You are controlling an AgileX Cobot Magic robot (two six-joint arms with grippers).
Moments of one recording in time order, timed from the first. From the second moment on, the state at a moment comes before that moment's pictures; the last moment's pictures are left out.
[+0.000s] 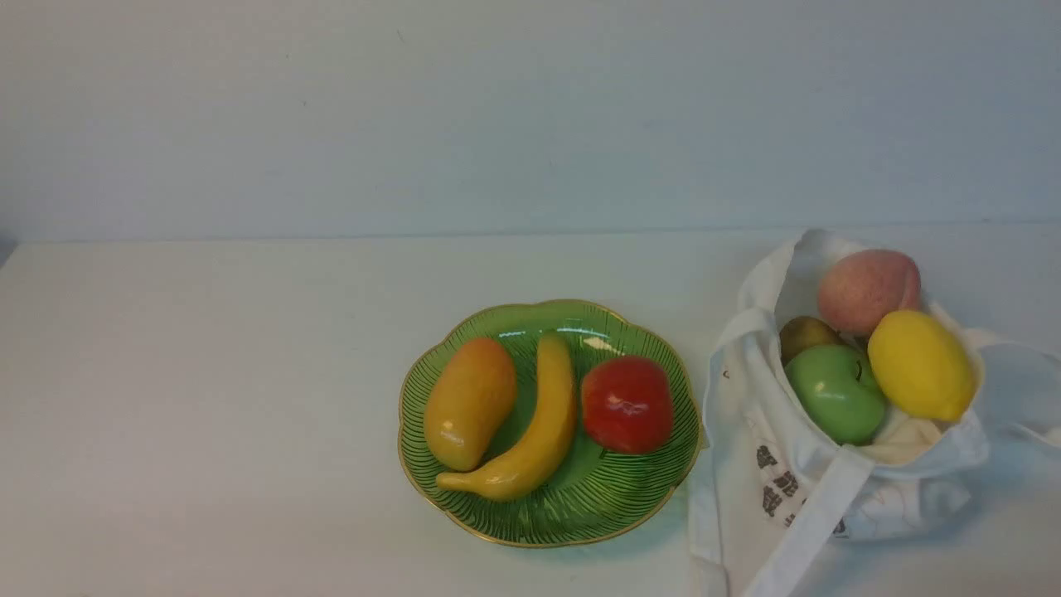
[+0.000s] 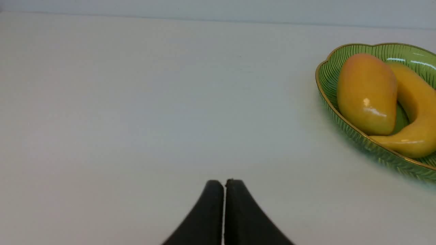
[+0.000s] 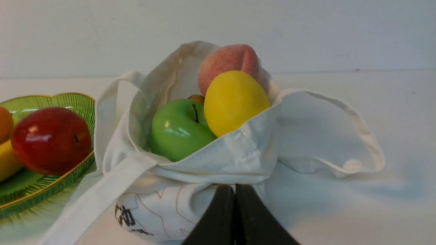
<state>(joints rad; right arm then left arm) 0.09 -0.01 0.03 -0.05 0.35 0.10 -0.10 -0.01 0.03 0.00 0.38 -0.10</state>
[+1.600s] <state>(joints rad) 0.09 -0.01 0.03 -0.05 0.35 0.10 -0.10 -0.01 0.03 0.00 0.38 -0.10</state>
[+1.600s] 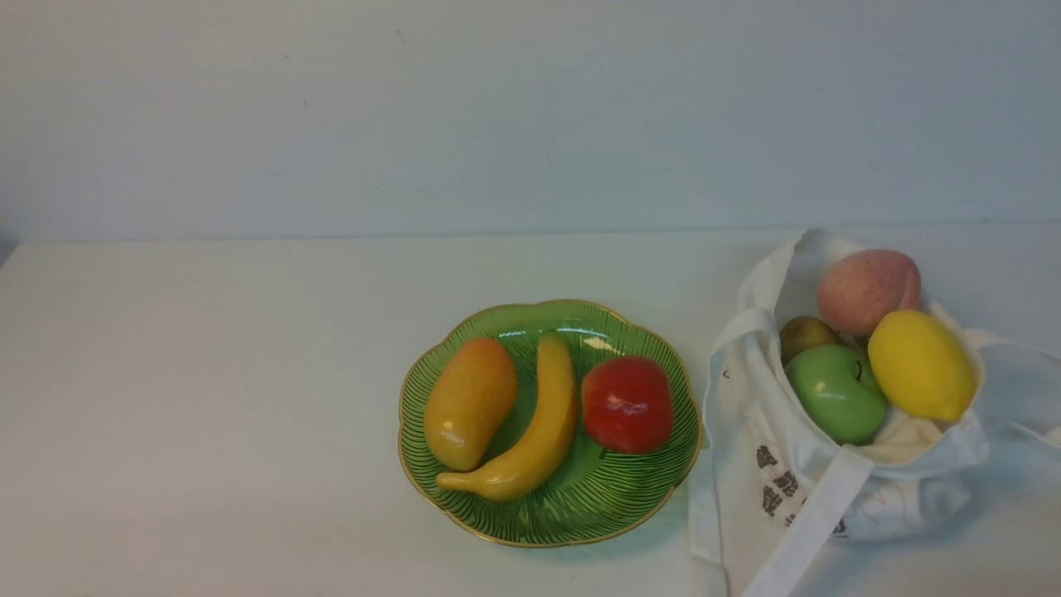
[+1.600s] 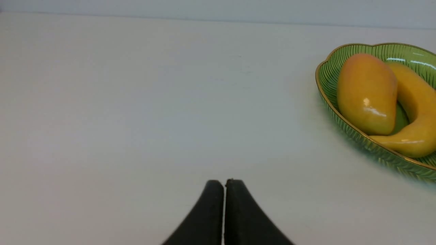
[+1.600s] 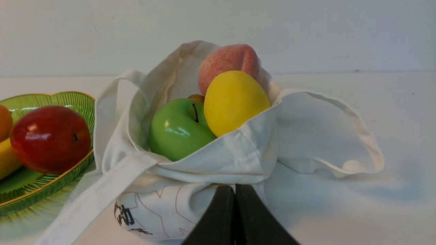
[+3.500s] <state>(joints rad) 0.09 1.36 -1.10 0.18 0.77 -0.01 -0.10 -0.01 0.03 0.00 0.38 -0.10</state>
